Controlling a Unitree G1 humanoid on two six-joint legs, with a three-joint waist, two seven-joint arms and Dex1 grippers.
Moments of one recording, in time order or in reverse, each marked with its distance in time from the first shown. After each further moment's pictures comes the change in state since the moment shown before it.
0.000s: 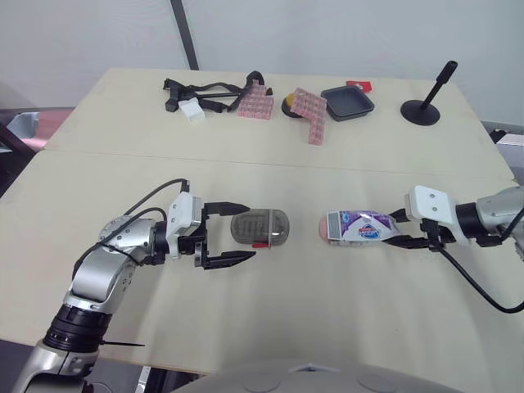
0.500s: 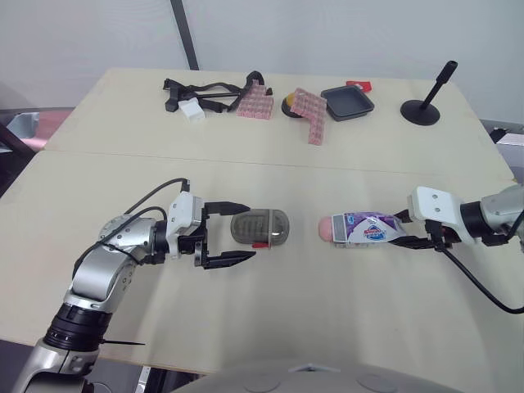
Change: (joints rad) left arm -0.003 0.000 0.000 0.000 0.001 0.000 -0.003; right arm 0.001 -0.034 0.000 0.011 -0.028 -0.018 0.009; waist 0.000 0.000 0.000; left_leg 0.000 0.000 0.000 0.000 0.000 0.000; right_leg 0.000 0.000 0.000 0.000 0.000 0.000
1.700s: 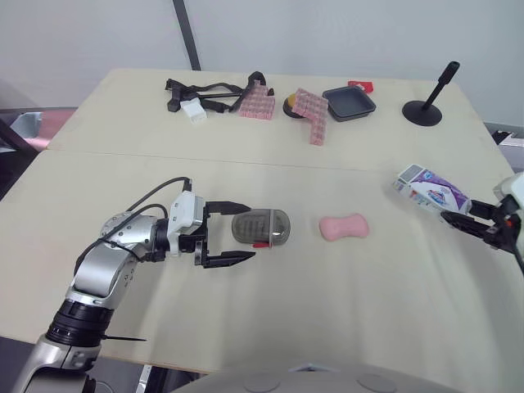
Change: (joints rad) left arm -0.022 -0.008 -0.006 0.021 0.020 -0.010 -0.023; right arm 0.296 0.294 -0.561 -0.105 0.181 0.436 -0.494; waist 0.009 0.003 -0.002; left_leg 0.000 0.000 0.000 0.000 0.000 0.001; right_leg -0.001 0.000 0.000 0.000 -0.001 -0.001
